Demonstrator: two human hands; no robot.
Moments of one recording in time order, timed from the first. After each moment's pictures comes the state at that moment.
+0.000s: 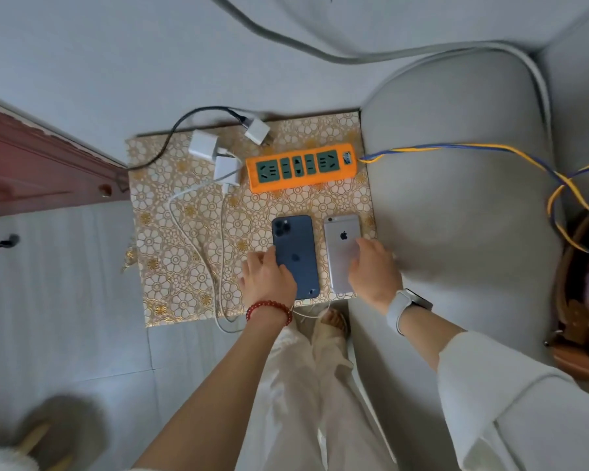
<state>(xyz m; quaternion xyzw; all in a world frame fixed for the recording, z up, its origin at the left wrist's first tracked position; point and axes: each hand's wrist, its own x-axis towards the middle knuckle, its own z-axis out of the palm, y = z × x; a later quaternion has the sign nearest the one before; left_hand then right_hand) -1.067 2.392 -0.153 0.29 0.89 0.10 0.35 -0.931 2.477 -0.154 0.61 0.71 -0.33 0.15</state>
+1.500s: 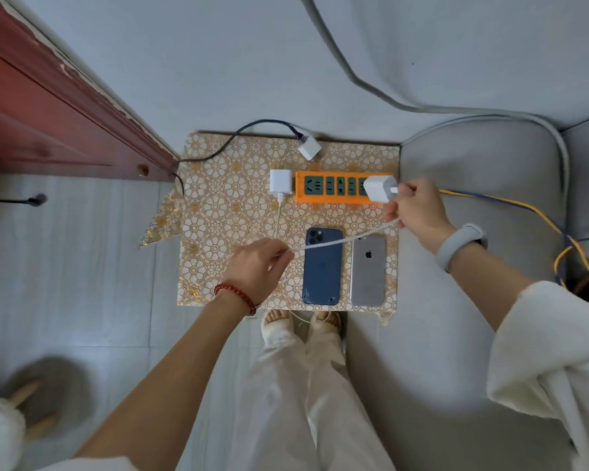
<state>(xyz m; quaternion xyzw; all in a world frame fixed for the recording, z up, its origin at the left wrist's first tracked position) -1.157 2.366 -0.101 0.48 0.77 0.26 0.32 -1.004 2.577 -0.089 0.65 0.62 -0.44 -0.04</state>
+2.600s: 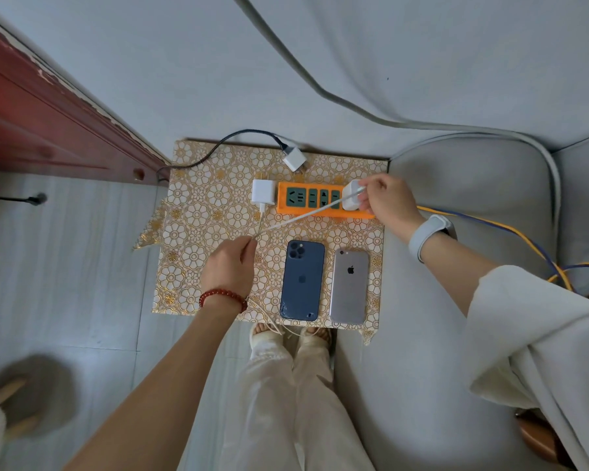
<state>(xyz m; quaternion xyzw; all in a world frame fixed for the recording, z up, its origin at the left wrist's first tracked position) -1.139 2.390 -0.119 0.27 0.90 0.24 0.25 -1.013 2.615 -0.109 0.56 0.69 -0.46 -0.03</state>
